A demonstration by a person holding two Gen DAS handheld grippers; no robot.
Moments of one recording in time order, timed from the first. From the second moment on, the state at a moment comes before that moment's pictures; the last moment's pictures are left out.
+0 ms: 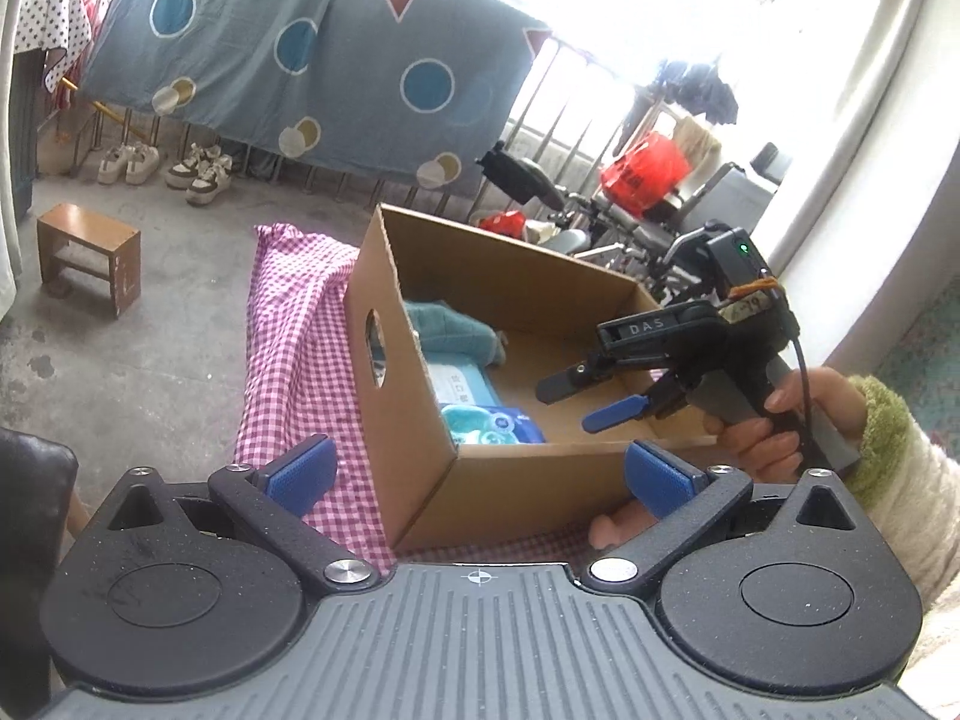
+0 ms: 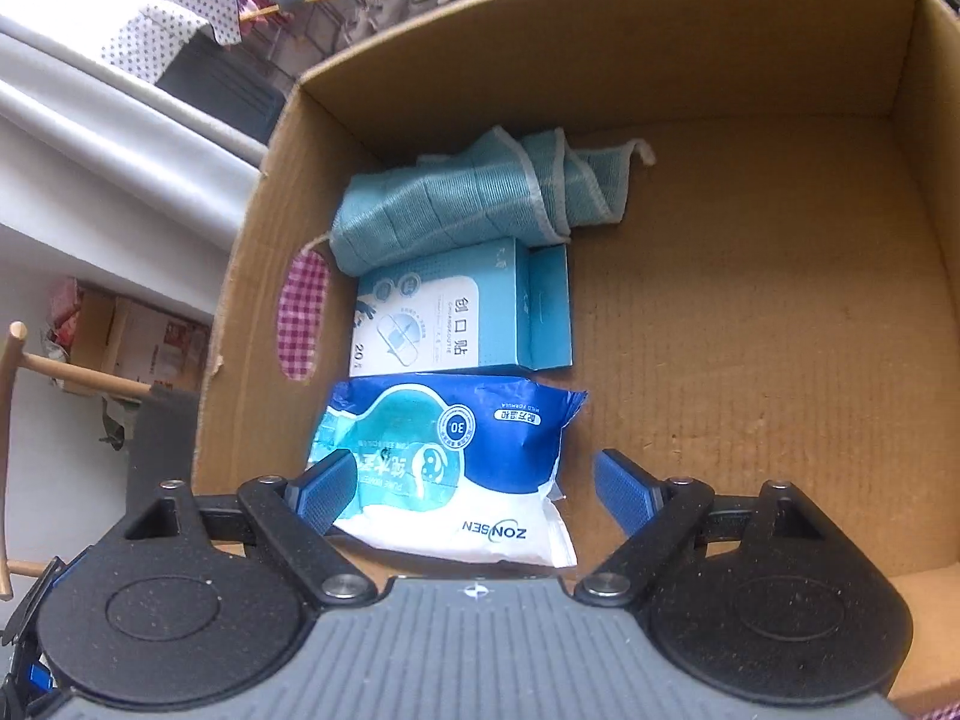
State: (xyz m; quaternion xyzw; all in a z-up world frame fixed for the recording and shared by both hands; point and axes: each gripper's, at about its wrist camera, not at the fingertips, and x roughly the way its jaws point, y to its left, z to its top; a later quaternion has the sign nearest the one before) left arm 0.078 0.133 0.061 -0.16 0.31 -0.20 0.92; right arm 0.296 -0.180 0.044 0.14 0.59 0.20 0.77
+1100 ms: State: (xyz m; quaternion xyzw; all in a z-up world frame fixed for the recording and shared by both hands) left arm 0.027 0.095 -0.062 -0.24 0.53 -0.21 0.79; right arm 0.149 -0.091 0.009 -0.05 0.51 0.30 0.81
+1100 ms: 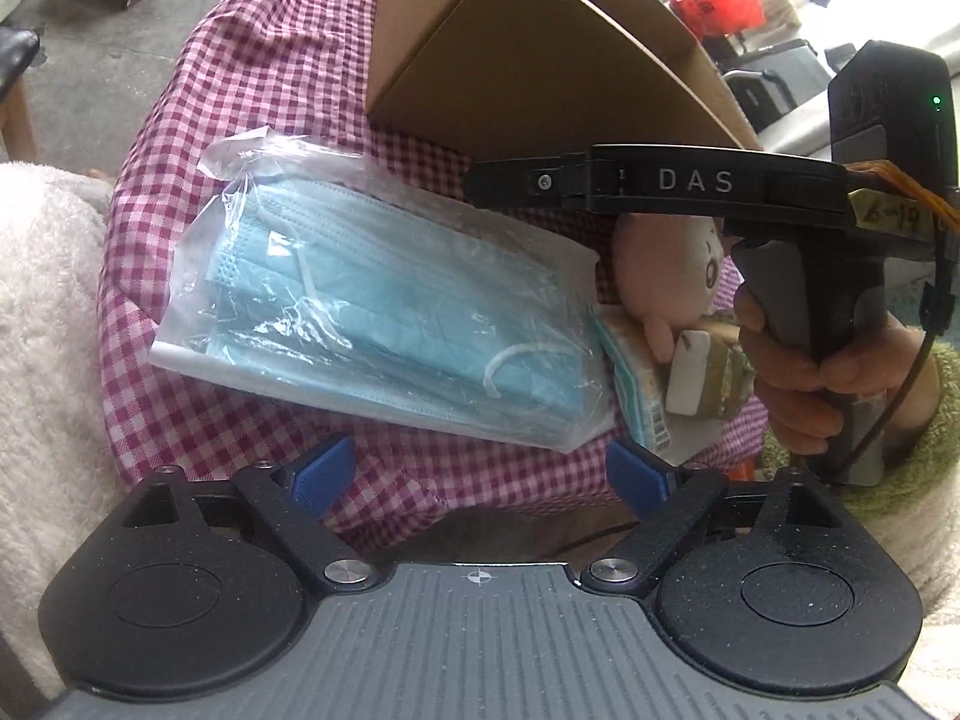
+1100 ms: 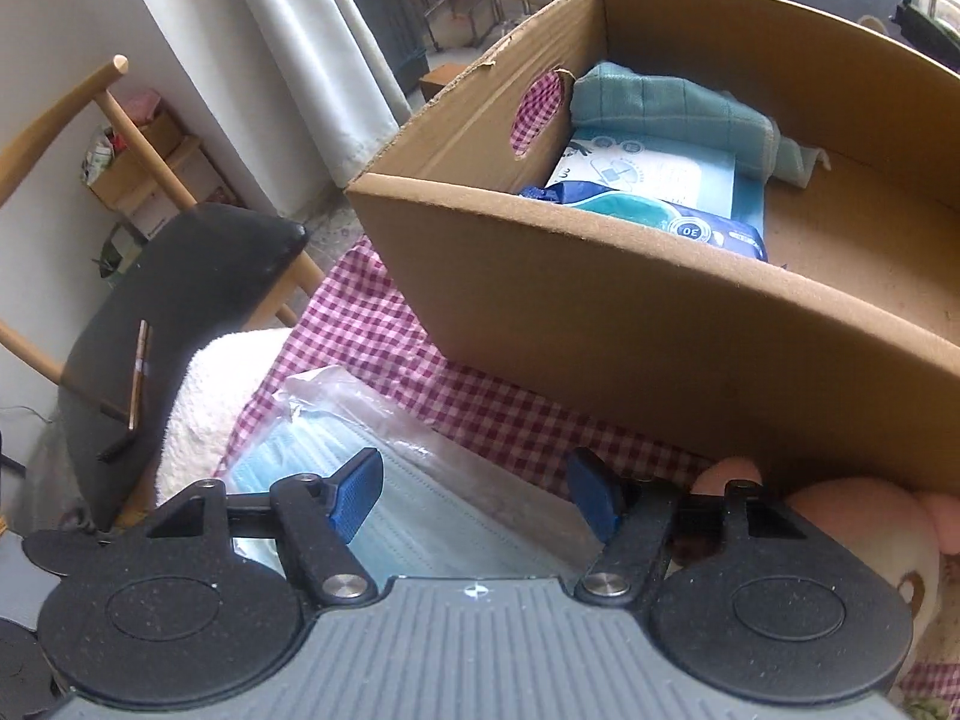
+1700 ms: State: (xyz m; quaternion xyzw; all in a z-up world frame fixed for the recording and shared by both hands) left arm 0.059 0.138 -0.058 -0.24 0.47 -0.15 0.83; right arm 0.168 -0.093 -0.017 0.10 0.60 0.33 0.72
